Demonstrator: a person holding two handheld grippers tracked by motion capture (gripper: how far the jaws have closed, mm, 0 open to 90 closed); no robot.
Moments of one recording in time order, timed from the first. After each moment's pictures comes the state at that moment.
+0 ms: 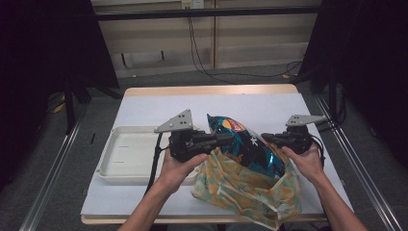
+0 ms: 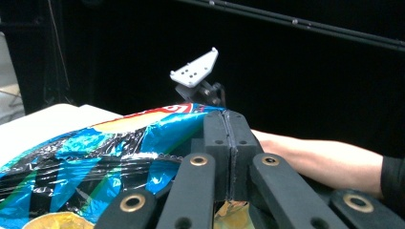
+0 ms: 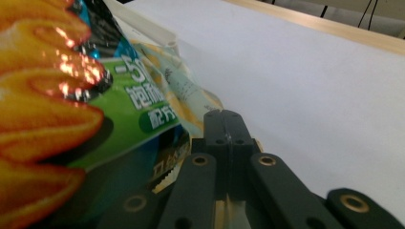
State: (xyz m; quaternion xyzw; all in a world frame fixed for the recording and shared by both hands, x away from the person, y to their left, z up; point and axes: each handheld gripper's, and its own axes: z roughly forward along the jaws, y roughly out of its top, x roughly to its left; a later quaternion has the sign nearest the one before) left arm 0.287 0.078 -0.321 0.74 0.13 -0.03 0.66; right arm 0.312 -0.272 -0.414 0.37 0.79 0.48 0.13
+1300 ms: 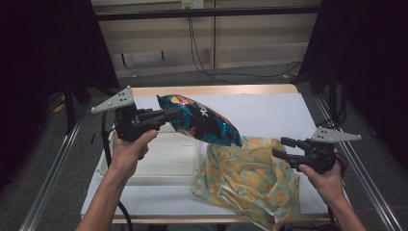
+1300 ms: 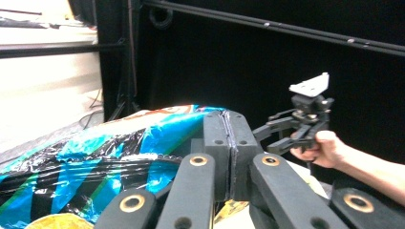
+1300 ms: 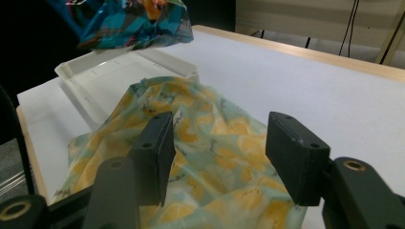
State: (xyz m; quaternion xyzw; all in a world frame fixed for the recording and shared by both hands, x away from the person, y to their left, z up) left arm 0.314 0.181 -0.281 0.73 0.20 0.05 0.65; right arm 0.239 -0.286 -0.383 0.39 0.74 0.52 0.17
